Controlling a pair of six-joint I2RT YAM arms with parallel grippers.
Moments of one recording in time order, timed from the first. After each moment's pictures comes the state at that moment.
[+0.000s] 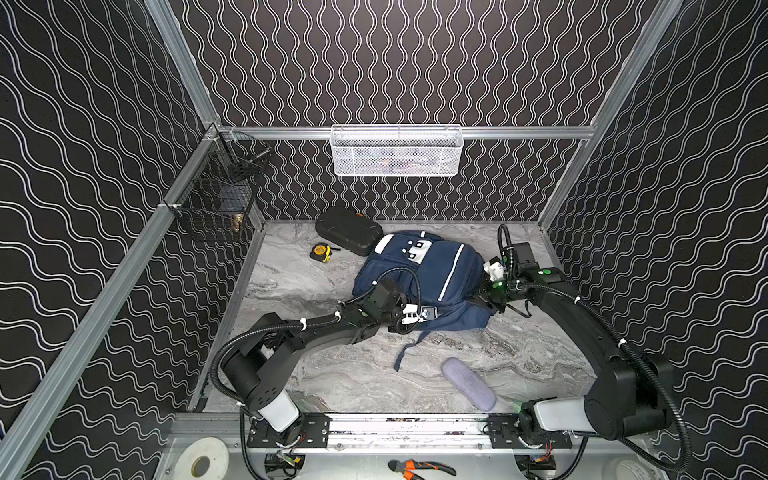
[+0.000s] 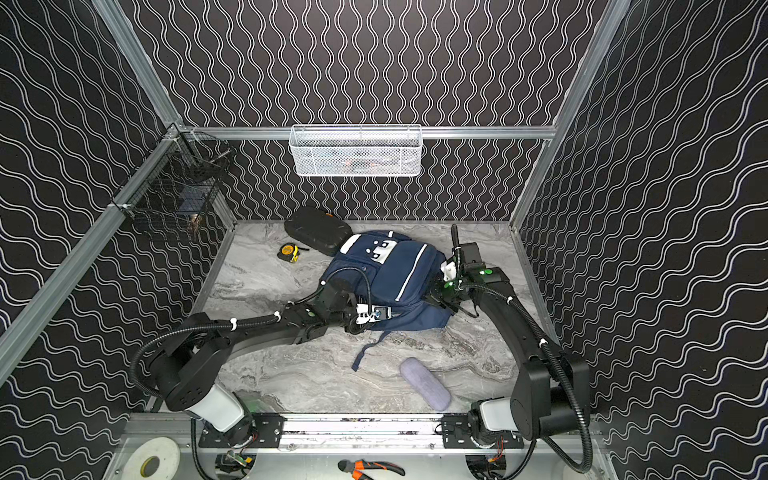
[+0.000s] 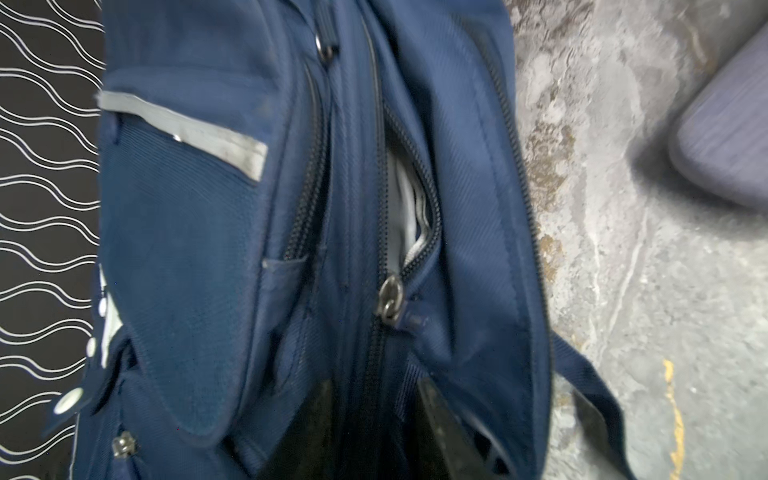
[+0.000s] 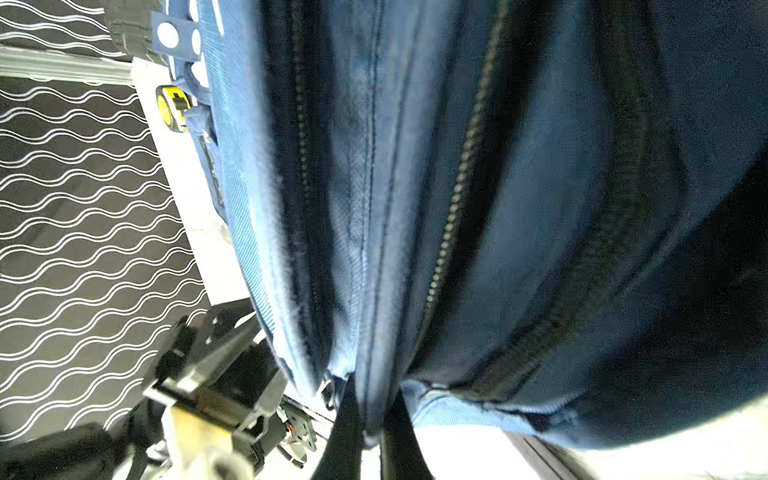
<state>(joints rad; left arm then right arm) -0.70 1.64 0.89 0.09 0.15 0.86 0.19 1.39 1.11 -0.81 -0.50 0.65</state>
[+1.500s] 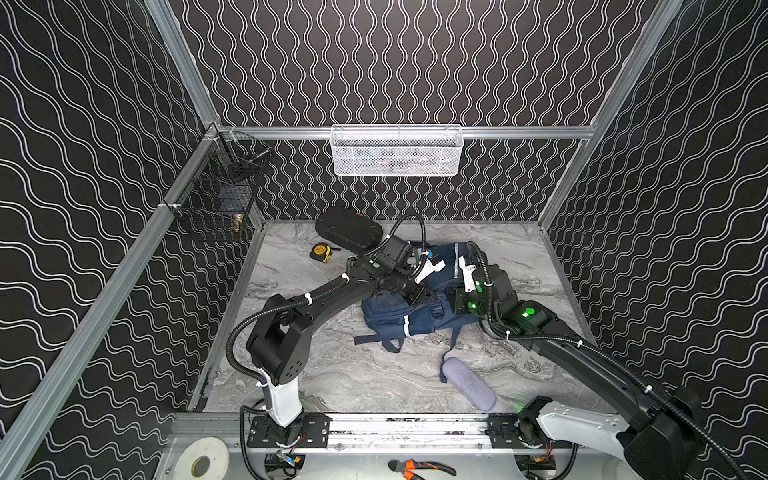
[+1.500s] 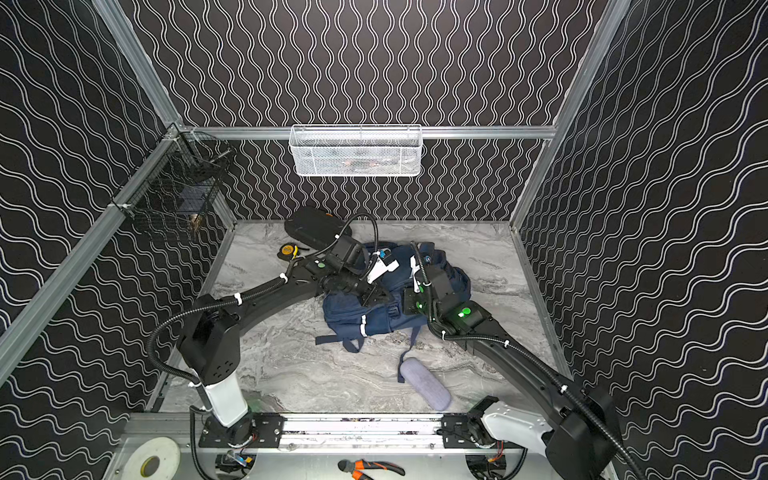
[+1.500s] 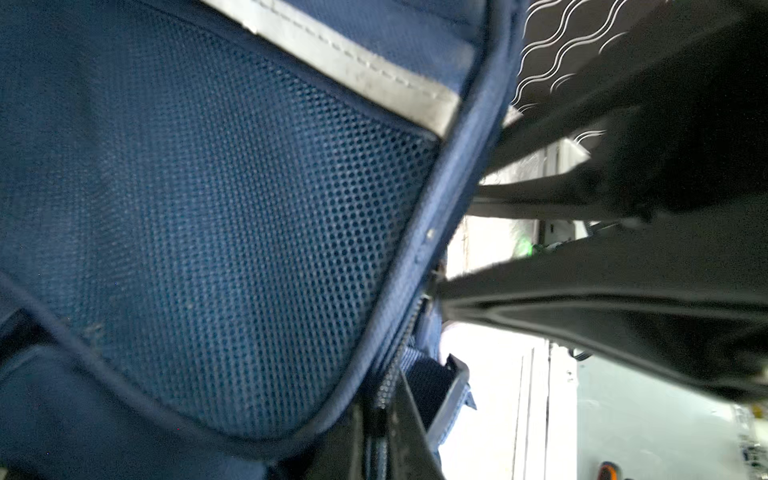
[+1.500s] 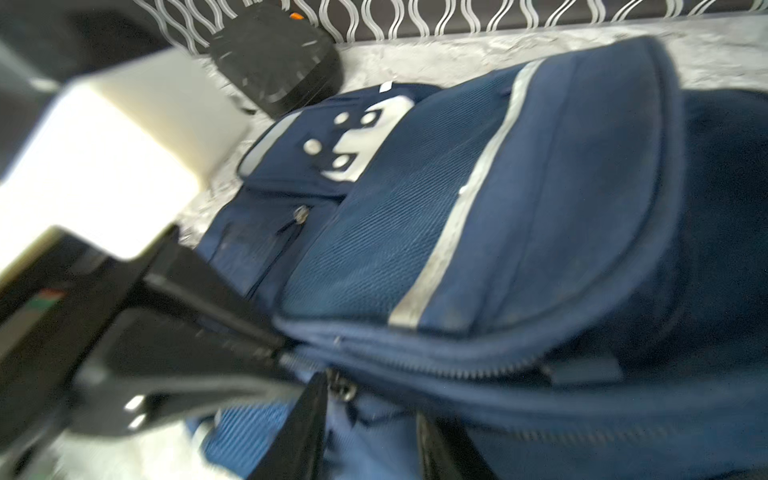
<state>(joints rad) -0.61 1.82 1.46 -0.50 0.64 0.05 0.63 1.16 0.90 -0.39 0.16 0.39</state>
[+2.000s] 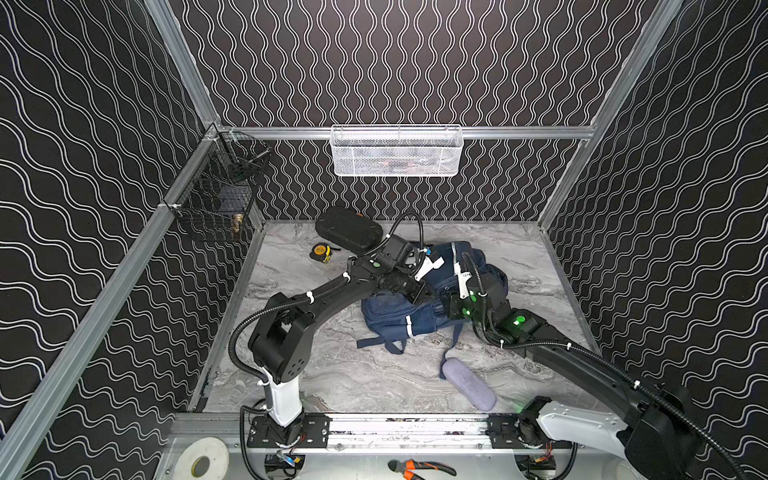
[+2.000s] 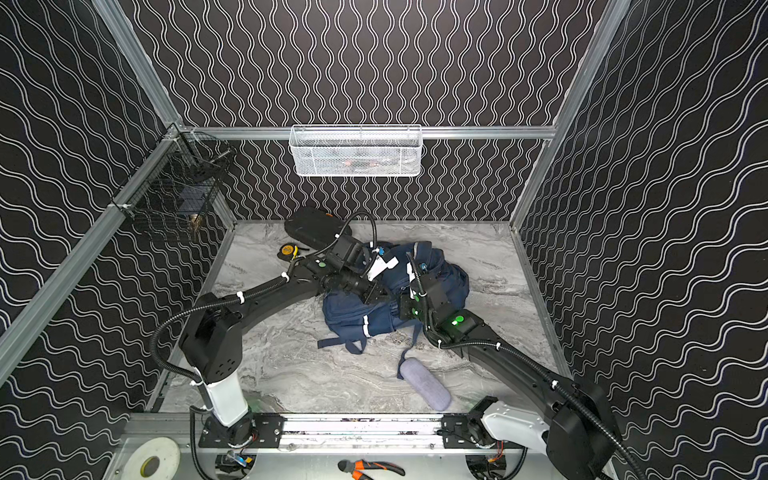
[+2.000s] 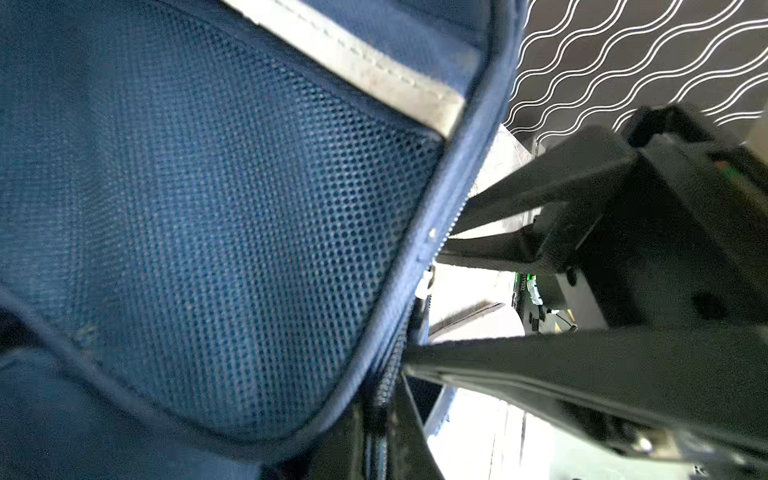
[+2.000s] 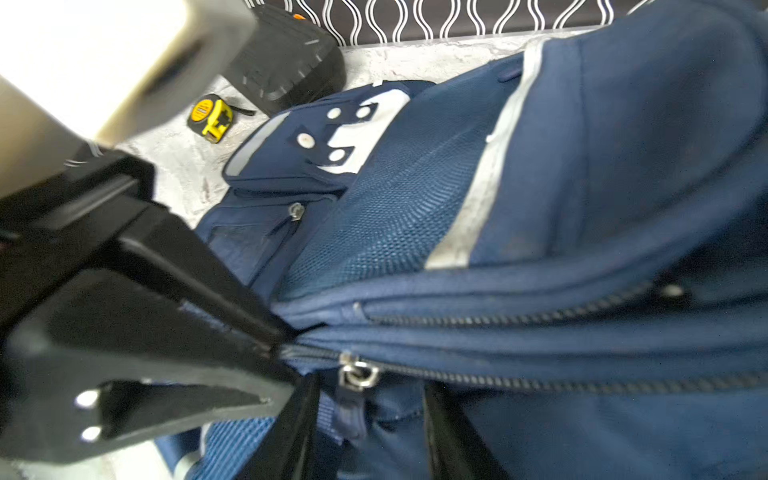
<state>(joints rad) -0.61 1.83 1.46 -0.48 0.66 -0.03 0.66 1.18 0.81 -0.27 0.18 0.41</state>
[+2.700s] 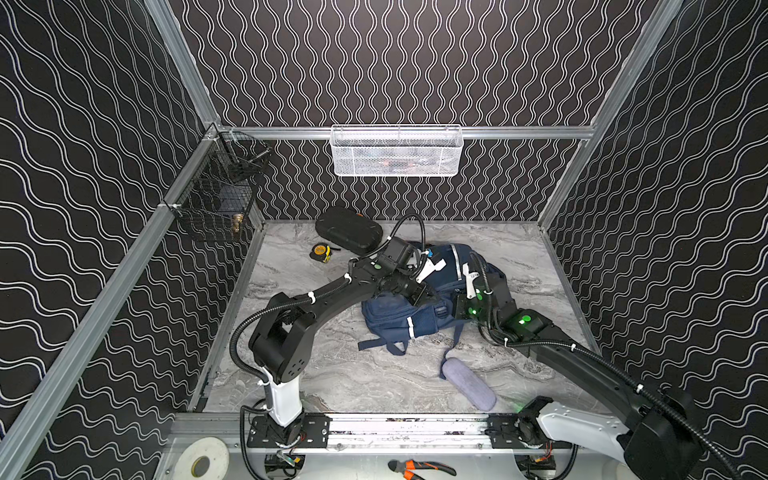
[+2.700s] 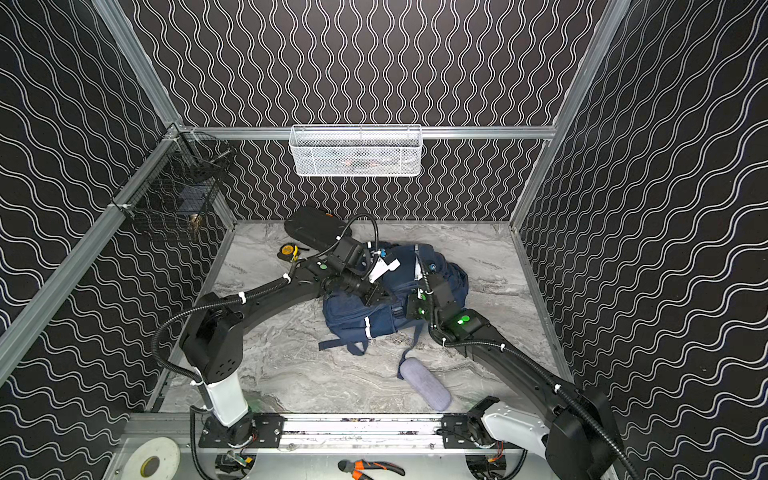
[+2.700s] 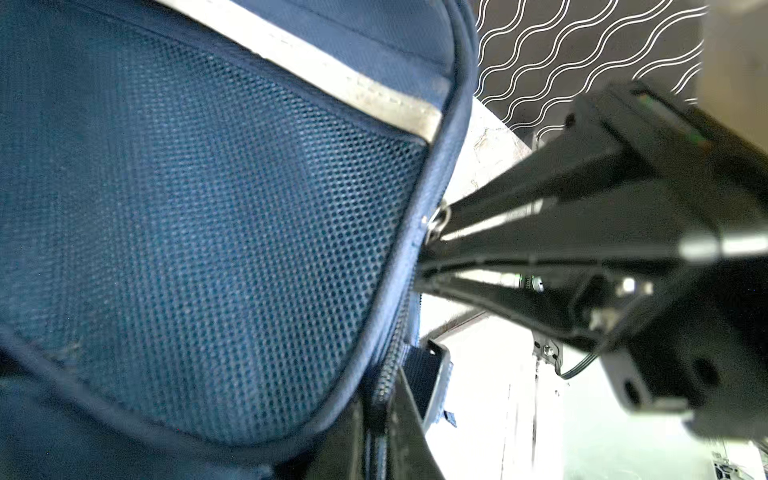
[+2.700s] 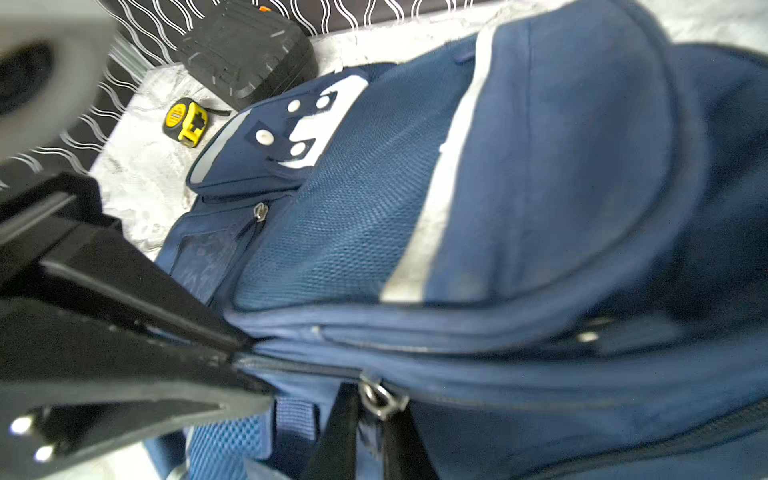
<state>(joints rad) -0.61 1.83 1.44 -0.45 0.66 0.00 0.56 1.12 0.77 -0.31 0.10 0.45</state>
